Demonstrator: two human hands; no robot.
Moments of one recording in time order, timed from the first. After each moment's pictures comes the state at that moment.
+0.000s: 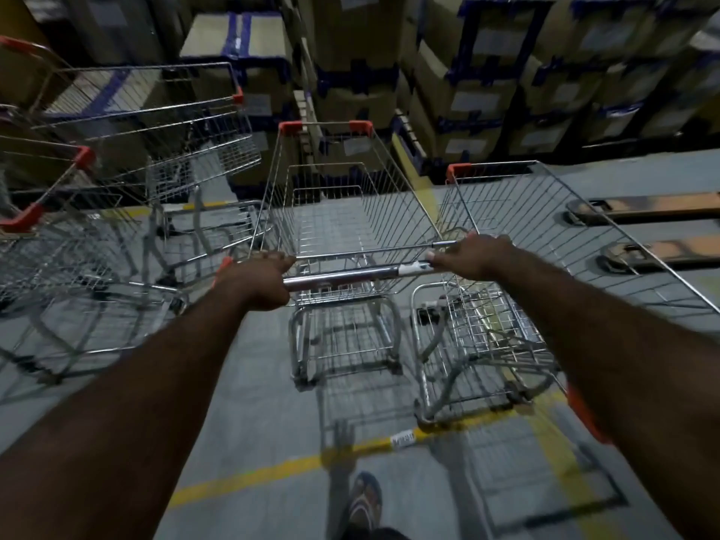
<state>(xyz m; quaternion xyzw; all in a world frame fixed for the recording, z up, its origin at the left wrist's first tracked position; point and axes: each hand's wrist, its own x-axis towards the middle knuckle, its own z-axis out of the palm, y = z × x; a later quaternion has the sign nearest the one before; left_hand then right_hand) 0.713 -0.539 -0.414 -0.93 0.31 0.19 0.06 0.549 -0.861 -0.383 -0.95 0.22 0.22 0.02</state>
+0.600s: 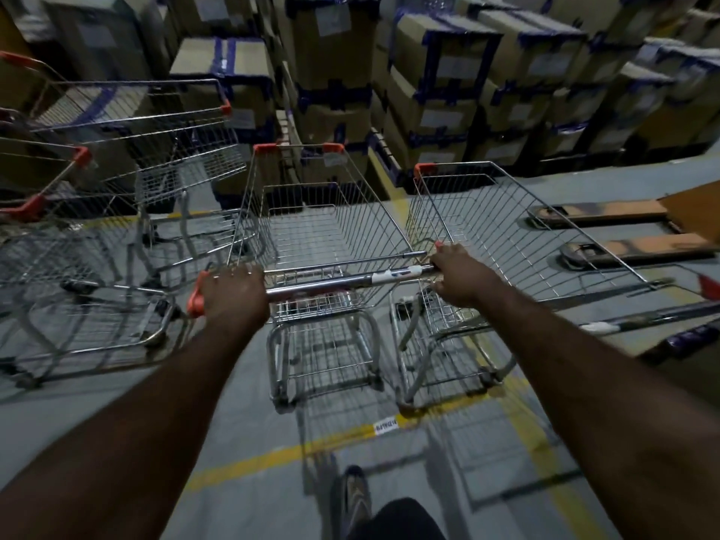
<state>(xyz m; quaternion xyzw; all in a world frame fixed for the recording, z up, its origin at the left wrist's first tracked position) 0.591 -0.477 -0.432 -0.97 0.25 -0.02 0.06 0.419 -0.807 -0.403 -0.97 0.23 0.08 0.08</state>
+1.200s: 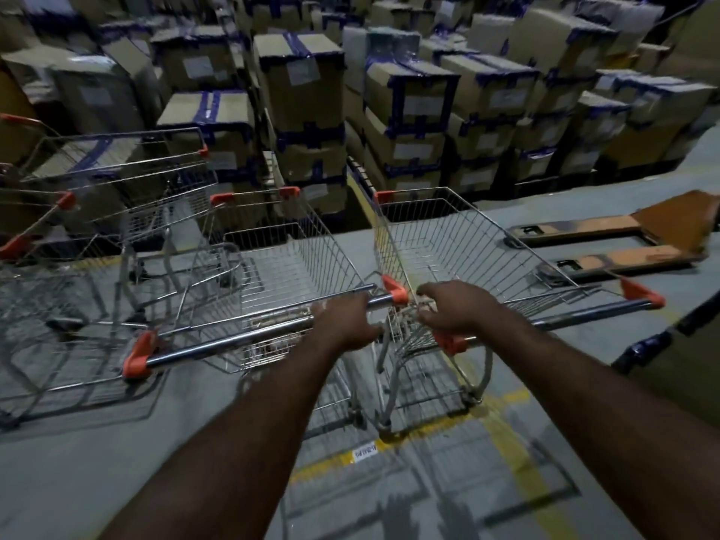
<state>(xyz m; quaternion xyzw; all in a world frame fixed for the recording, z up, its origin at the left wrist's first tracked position) 0.423 -0.672 -0.403 -0.90 0.38 0.13 -0.17 0.299 -0.841 -0.349 -0.97 0.21 0.09 0.07</state>
